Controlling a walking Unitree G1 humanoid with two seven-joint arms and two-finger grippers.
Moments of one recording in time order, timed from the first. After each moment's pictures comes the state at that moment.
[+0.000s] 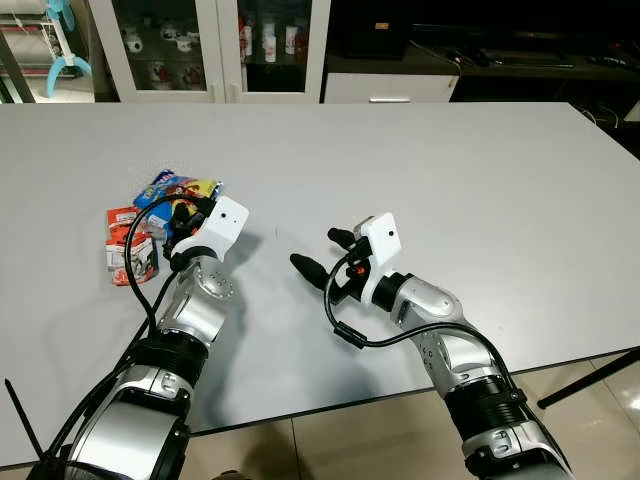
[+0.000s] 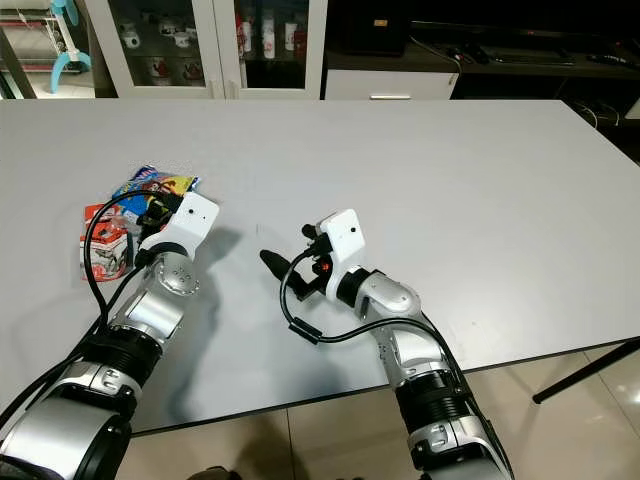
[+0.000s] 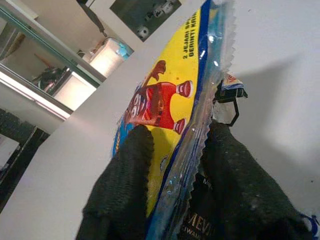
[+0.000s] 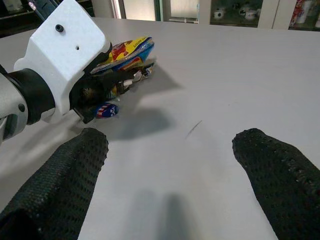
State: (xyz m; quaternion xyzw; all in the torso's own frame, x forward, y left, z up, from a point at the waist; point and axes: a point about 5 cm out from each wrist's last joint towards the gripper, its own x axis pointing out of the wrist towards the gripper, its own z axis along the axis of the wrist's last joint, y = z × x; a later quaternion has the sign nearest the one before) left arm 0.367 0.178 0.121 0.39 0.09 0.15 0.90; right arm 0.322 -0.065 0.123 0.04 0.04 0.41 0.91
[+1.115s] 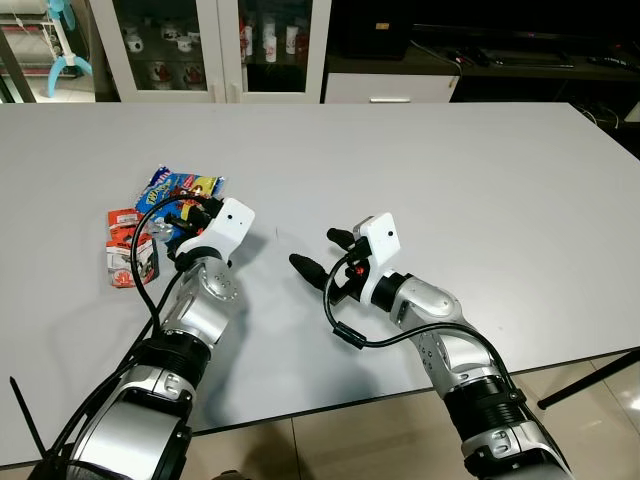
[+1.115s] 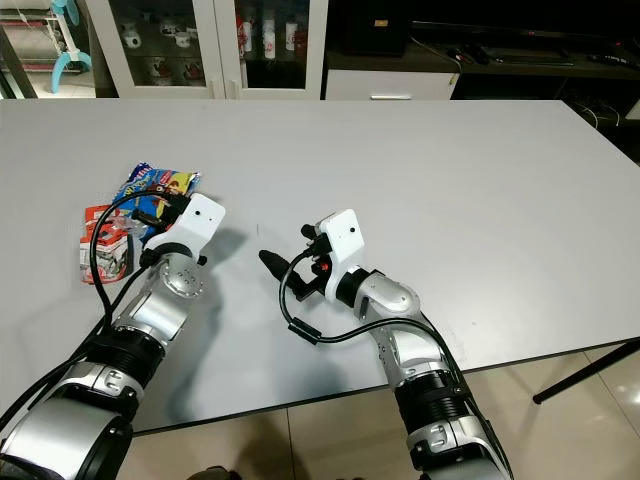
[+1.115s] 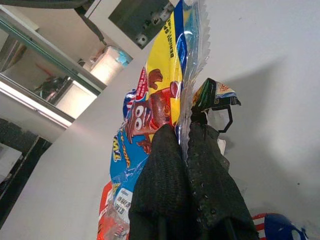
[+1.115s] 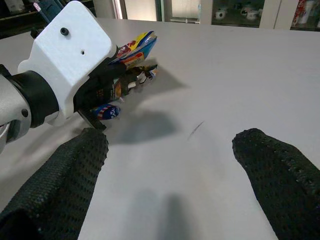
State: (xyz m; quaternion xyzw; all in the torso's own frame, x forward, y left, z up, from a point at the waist) left arm 0.367 0.172 0.121 0.41 0.08 0.14 0.90; right arm 0.322 -0.064 0.123 0.04 0.04 0.41 0.91
